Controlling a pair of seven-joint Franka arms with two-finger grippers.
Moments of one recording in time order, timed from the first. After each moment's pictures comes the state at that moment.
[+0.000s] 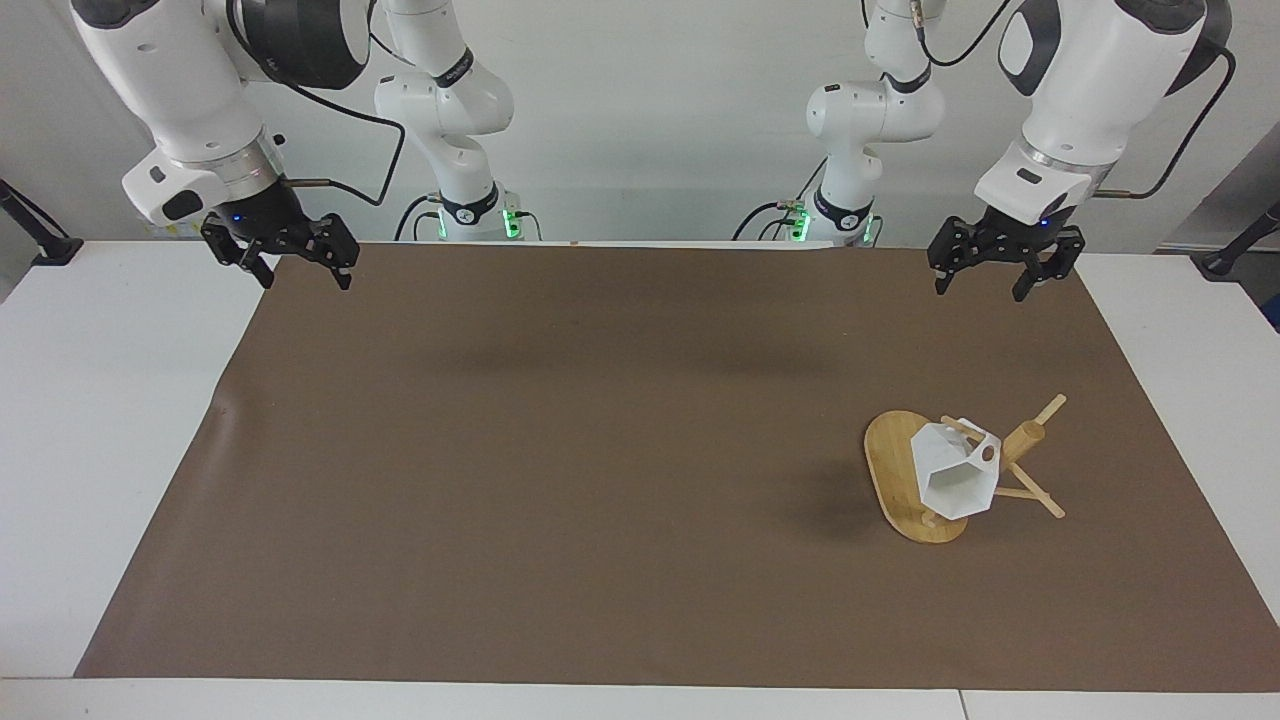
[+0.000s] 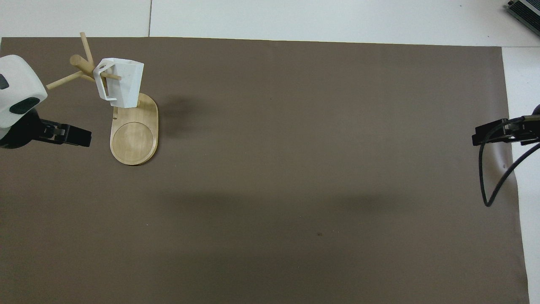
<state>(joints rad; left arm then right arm) -0.06 -0.04 -0.08 -1.64 0.04 1.65 0.08 -0.01 0.01 -0.06 -1.59 -0.02 1.60 -0.06</state>
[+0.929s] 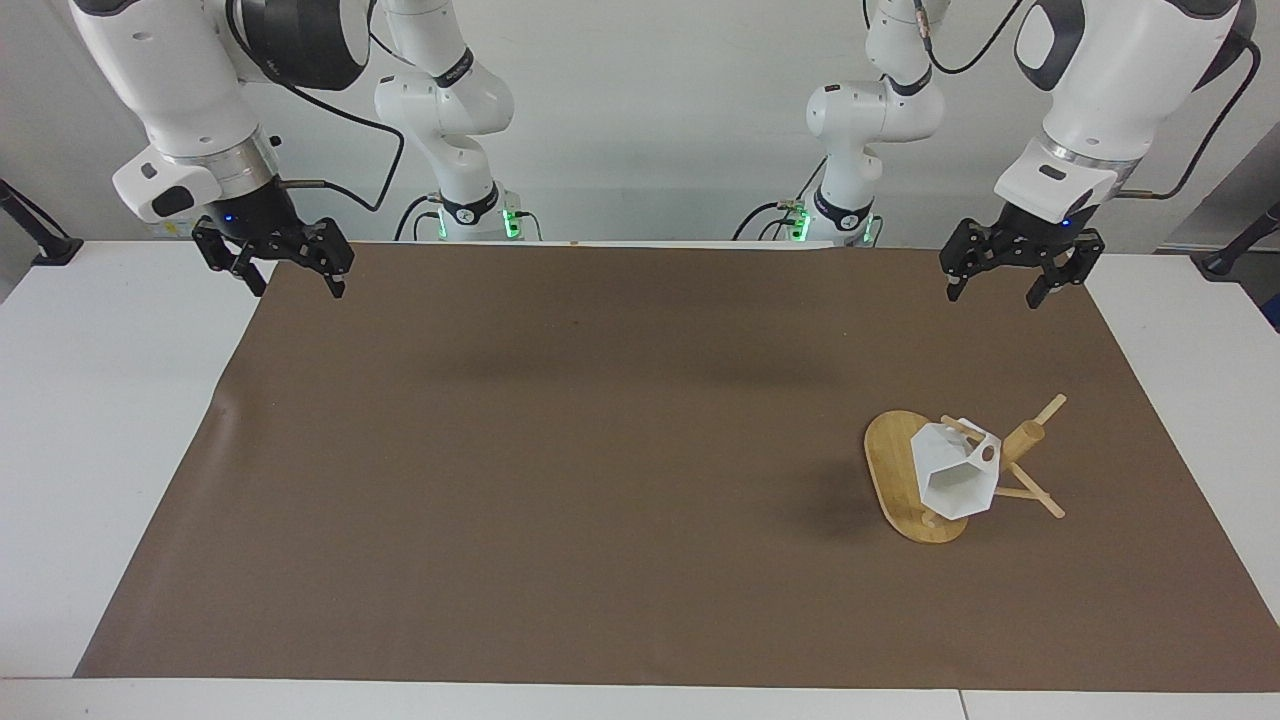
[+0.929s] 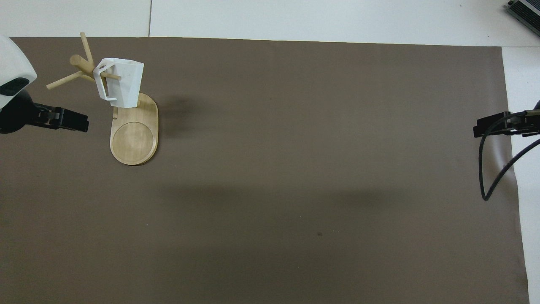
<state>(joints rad) -0.06 0.00 -0.08 -1.58 0.01 1.66 0.06 -0.01 0.01 -0.06 -1.60 -0.02 1.64 -0.06</state>
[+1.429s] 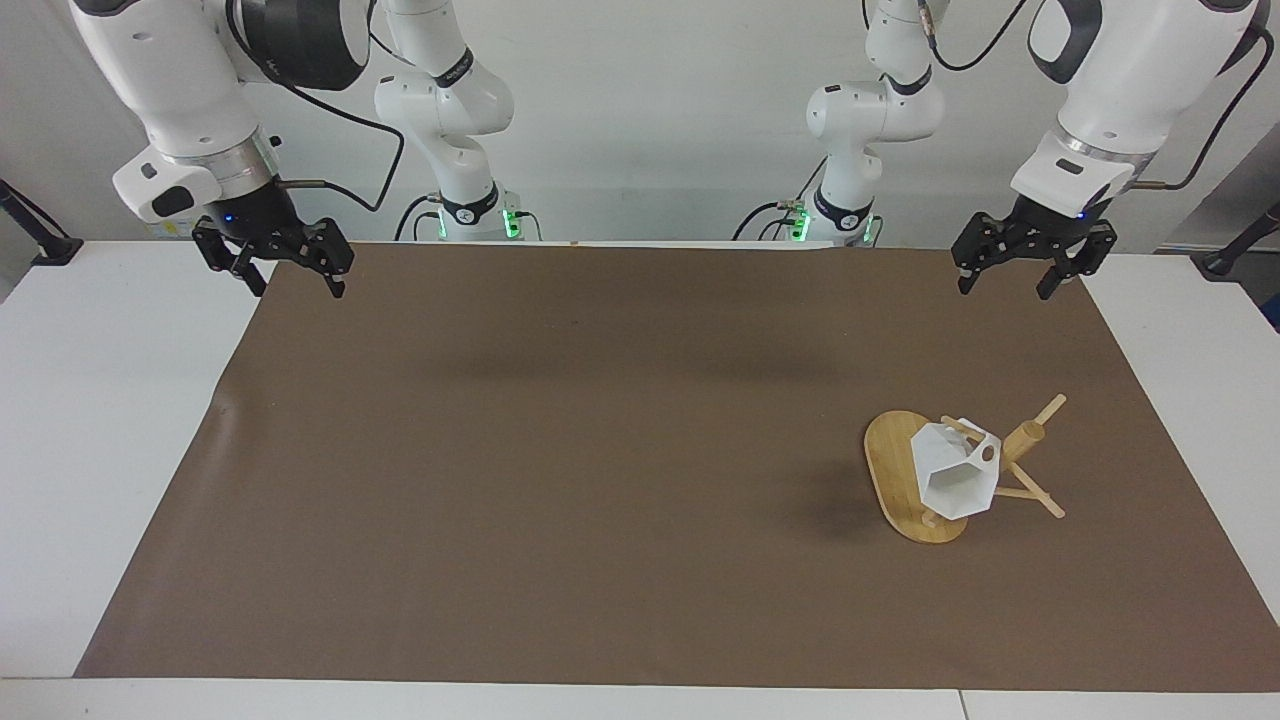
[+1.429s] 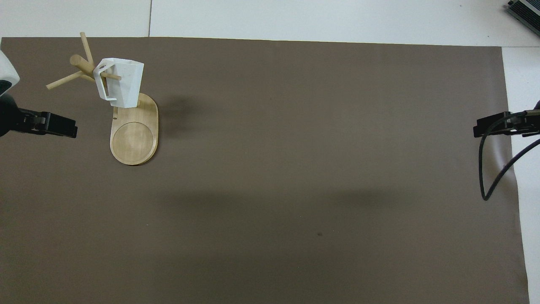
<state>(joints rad) -0.03 -0.02 -0.08 -1.58 0.01 1.60 0.04 -0.01 0.01 -0.06 -1.60 -0.02 1.64 -0.06</state>
